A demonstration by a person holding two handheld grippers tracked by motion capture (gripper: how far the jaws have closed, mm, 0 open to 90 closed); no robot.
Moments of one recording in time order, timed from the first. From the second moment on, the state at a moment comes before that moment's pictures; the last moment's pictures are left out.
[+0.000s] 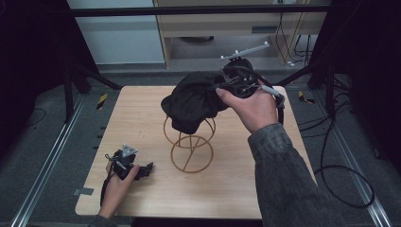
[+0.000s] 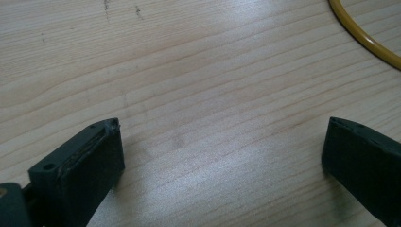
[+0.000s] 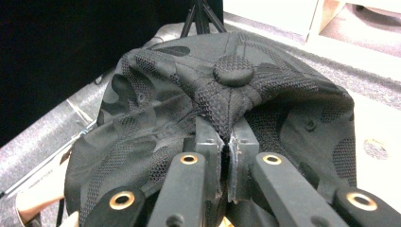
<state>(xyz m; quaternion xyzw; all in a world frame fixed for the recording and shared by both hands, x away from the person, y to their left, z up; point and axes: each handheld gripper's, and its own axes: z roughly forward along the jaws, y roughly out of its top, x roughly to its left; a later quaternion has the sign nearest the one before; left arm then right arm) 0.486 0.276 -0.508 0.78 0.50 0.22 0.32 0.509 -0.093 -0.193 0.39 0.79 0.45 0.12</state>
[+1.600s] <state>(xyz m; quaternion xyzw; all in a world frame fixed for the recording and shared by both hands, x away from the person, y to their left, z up) 0.486 0.276 -0.508 0.78 0.49 0.21 0.32 0.505 -0.072 -0.239 0.38 0.84 0.38 0.09</state>
